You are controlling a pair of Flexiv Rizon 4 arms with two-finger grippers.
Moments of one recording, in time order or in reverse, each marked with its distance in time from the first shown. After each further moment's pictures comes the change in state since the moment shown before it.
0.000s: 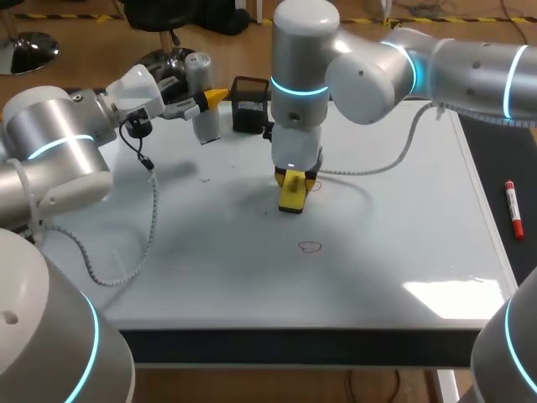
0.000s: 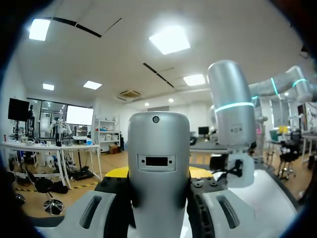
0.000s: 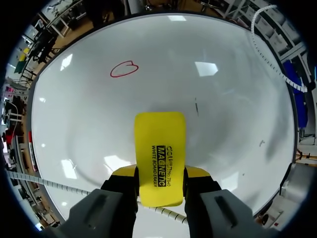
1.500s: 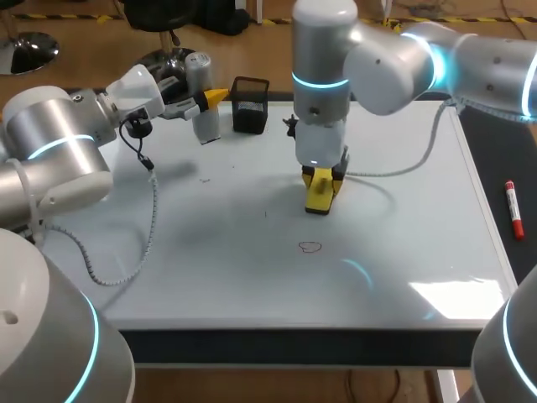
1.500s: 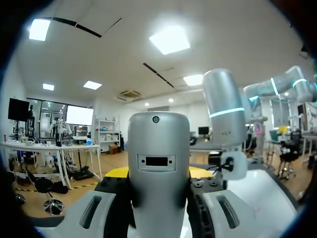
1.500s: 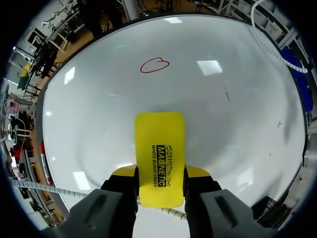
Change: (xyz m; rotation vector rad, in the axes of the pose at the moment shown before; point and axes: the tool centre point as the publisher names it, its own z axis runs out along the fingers) left arm 0.000 0.000 0.000 0.000 0.000 0.000; right arm 0.062 -0.008 0.002 -0.049 0.086 0.108
